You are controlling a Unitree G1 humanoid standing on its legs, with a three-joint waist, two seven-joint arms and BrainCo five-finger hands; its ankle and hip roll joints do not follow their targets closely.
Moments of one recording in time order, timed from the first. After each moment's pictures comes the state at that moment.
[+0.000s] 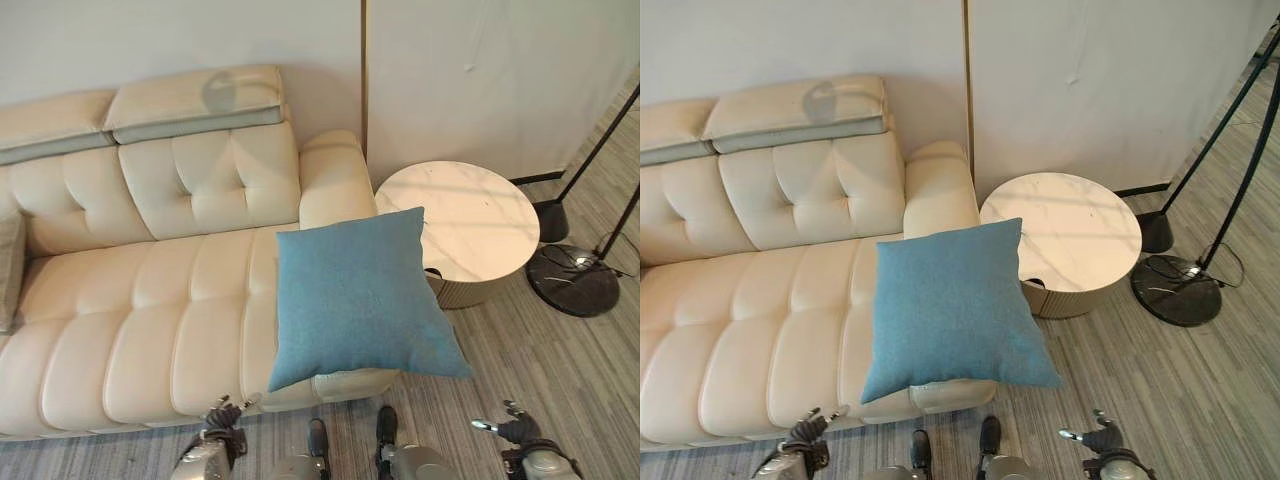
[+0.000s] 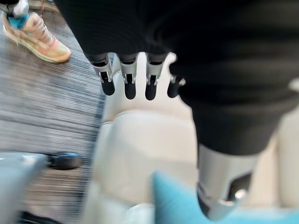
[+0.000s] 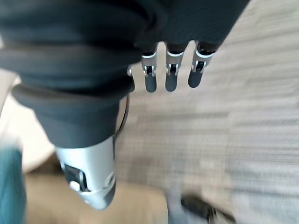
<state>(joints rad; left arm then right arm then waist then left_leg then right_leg) 0.09 0.26 0.08 0.71 -0.47 0.11 0.19 0.21 -0.40 -0.08 0.52 0.04 0.19 -0.15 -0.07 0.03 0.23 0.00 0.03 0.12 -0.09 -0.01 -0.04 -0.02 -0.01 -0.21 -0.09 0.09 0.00</state>
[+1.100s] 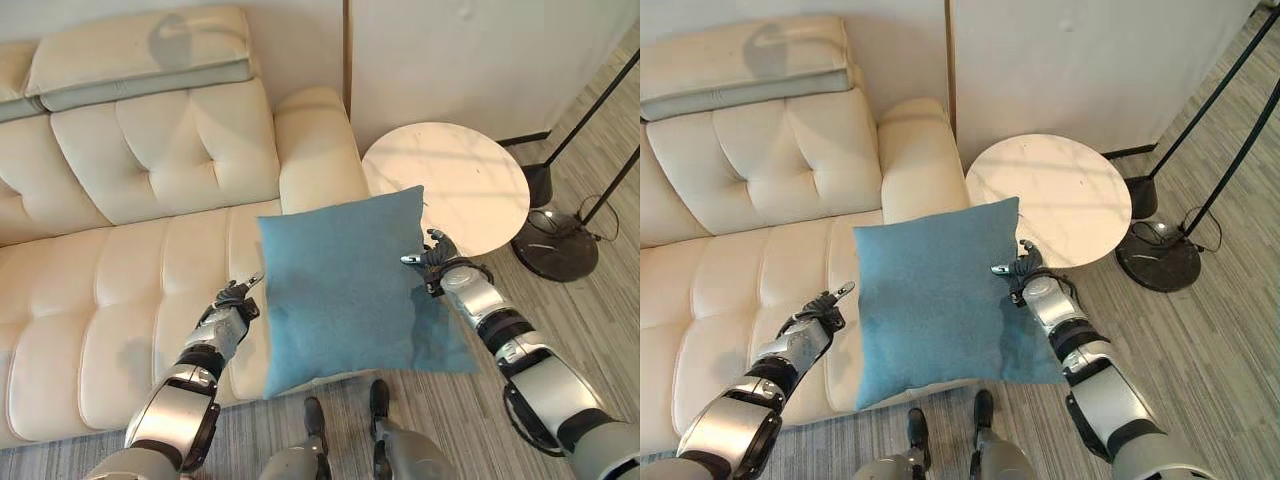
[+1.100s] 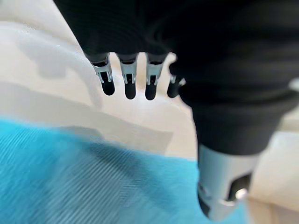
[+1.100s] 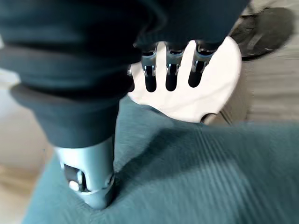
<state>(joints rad) -0.61 0.30 -0.16 1.06 -0.81 0.12 0.30 -0.77 -0.28 0.44 0.86 0.20 0.31 -0.28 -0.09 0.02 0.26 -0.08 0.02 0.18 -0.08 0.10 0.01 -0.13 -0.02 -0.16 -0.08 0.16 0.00</state>
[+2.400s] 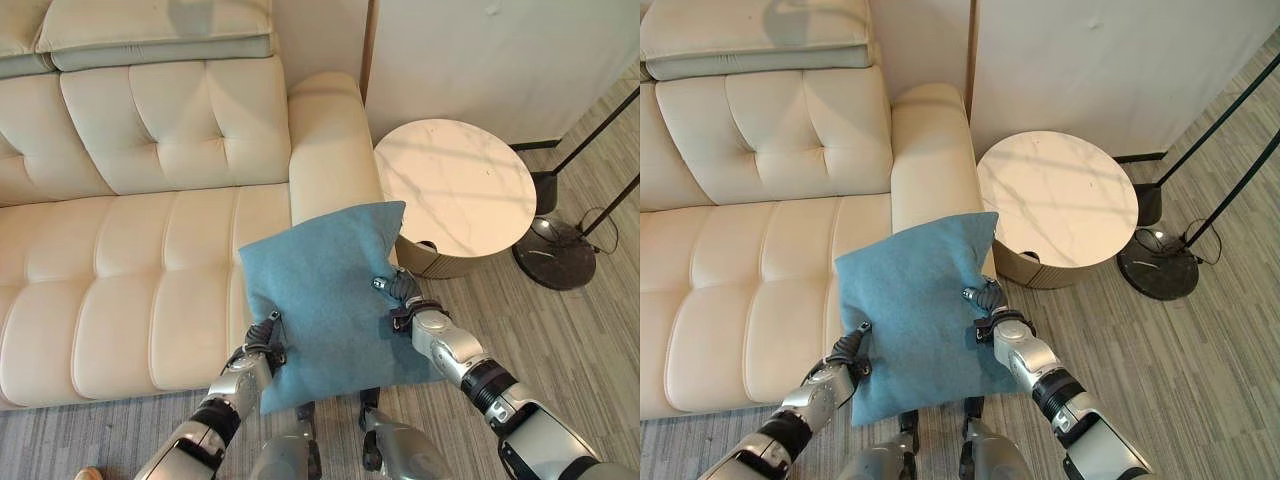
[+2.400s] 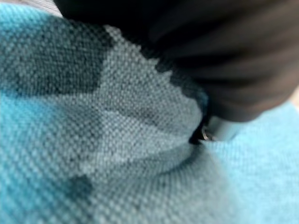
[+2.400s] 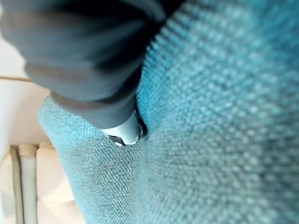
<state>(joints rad) -0.26 0.27 -0.40 0.70 -0.80 0.08 0.39 -0.48 -0.27 0.58 0.53 0.59 0.12 -0.31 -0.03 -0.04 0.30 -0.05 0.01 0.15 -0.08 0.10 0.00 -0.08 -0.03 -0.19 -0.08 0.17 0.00</state>
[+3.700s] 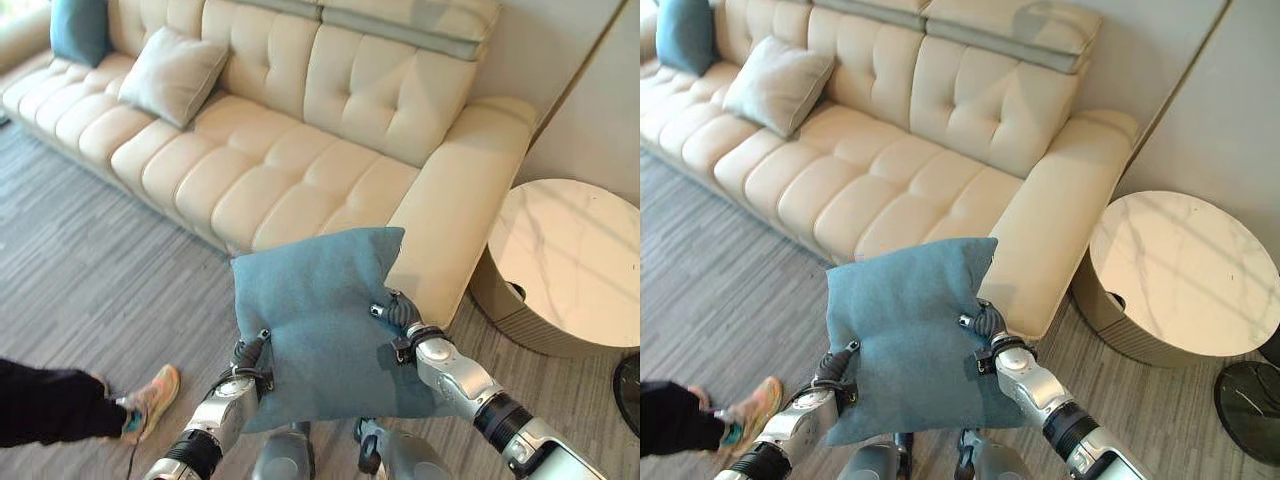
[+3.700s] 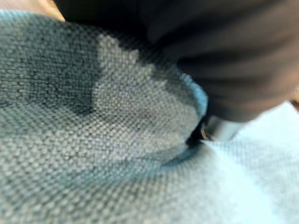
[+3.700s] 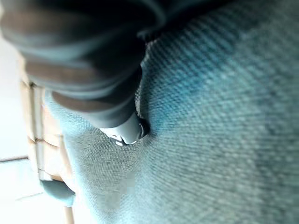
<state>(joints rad) -0.14 0.30 -0.40 0.55 -0.68 0.12 0.44 -0.33 -0.35 0.61 0.37 0.52 0.14 -0.30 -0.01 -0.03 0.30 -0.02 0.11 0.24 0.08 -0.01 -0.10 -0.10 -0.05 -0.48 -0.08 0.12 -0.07</state>
